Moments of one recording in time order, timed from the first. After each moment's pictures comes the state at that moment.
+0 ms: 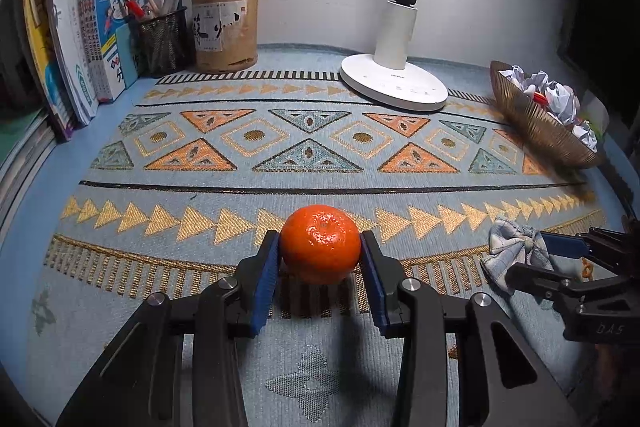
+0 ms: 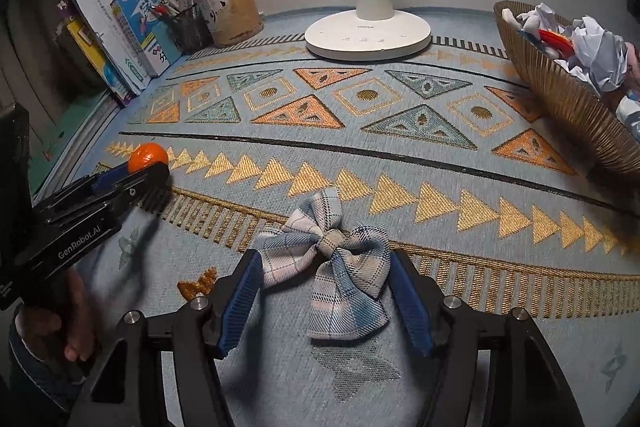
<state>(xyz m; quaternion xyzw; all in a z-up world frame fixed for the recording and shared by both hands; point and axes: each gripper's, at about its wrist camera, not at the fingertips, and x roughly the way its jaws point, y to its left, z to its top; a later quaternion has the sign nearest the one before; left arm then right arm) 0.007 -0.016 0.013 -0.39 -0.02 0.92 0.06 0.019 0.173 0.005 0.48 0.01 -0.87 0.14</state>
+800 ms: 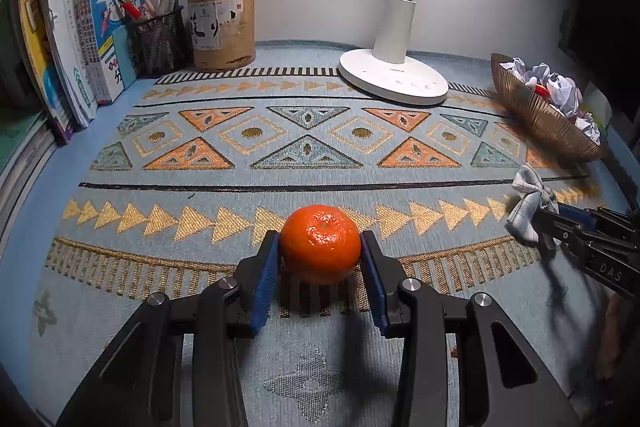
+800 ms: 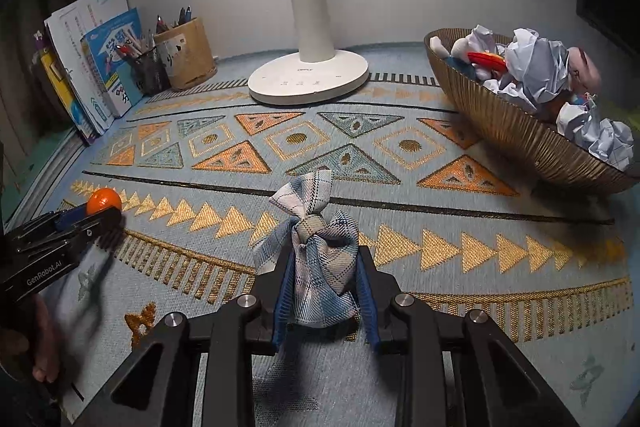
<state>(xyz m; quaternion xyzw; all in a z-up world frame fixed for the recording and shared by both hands) 0.005 -0.014 0.012 -0.40 -0.01 0.92 0.06 0.021 0.210 0.012 0.41 0.00 -0.91 0.09</state>
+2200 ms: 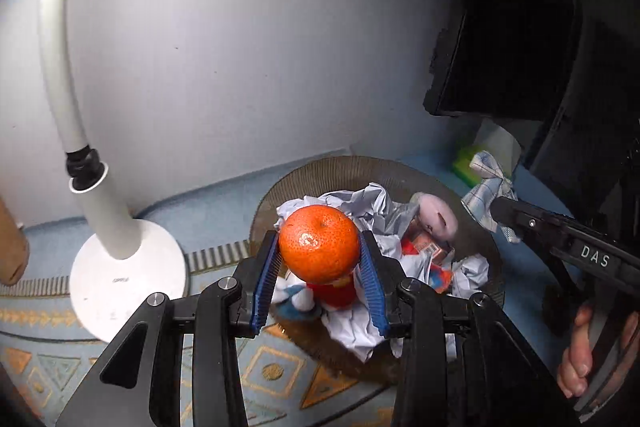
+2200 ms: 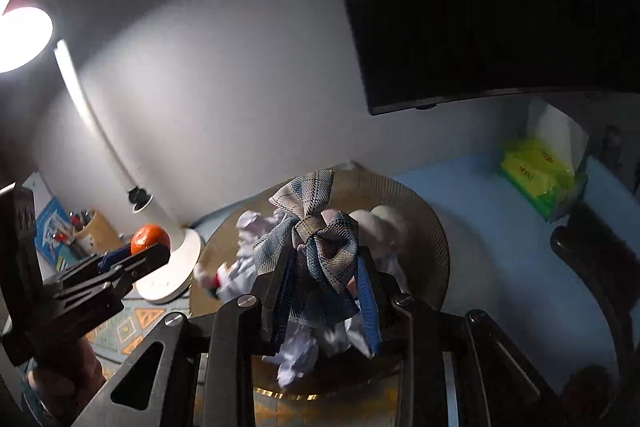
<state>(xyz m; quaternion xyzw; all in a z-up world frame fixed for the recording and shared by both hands) -0.150 0.253 0.109 -0.33 0.01 0.90 0.27 -0.050 0.447 0.138 0.31 -0.15 -0.94 -0.03</state>
